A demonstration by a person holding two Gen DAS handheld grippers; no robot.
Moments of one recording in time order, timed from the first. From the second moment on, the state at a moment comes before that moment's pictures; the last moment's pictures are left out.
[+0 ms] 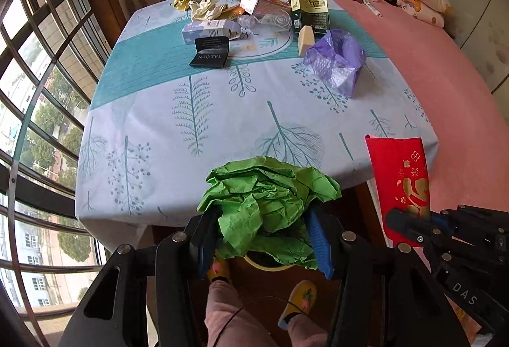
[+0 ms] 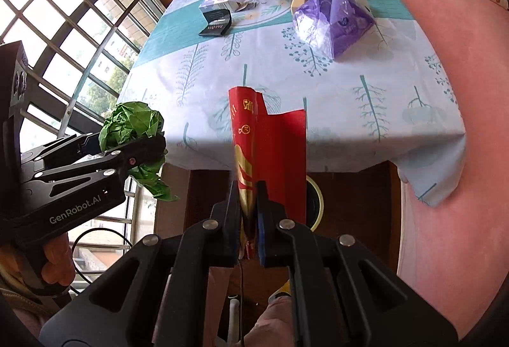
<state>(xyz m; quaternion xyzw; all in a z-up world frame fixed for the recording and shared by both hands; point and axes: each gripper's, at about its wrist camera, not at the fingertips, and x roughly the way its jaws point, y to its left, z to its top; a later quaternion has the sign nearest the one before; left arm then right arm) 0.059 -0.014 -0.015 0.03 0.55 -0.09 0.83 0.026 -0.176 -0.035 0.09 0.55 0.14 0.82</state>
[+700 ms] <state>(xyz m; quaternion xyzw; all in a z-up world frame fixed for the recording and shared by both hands) 0.032 -0.024 -0.234 0.03 0.65 -0.07 0.75 0.014 -0.179 -0.283 0.13 0.63 0.10 0.76</state>
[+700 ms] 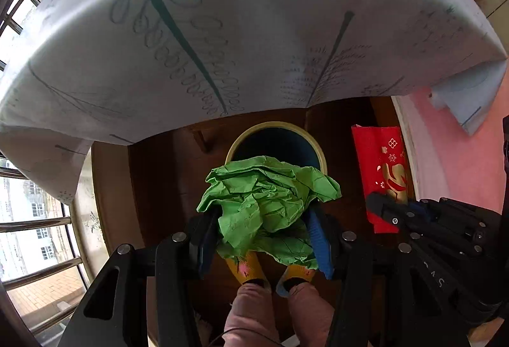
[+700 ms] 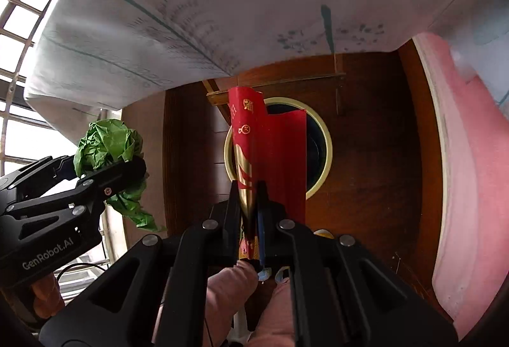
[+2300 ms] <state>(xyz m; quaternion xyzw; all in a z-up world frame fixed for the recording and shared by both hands) 0.049 -0.036 -0.239 0.06 0.62 -0.12 0.77 0.005 -0.193 -0.302 0.16 0.63 0.05 0.76</state>
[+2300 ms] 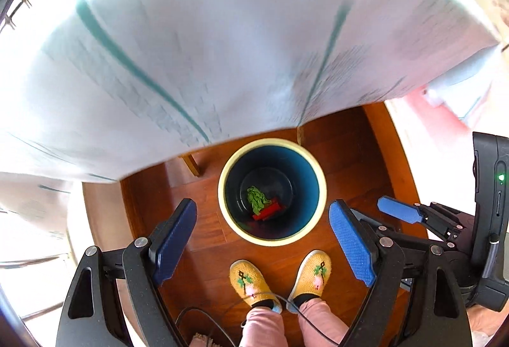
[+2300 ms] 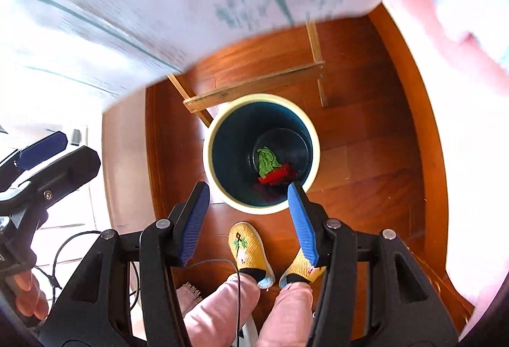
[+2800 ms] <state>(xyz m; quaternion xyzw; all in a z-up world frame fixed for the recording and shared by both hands) 0.051 -0.003 -0.048 0.06 0.56 -0.15 0.81 -0.016 -0.185 -0.116 0.17 0.56 0.02 0.81</state>
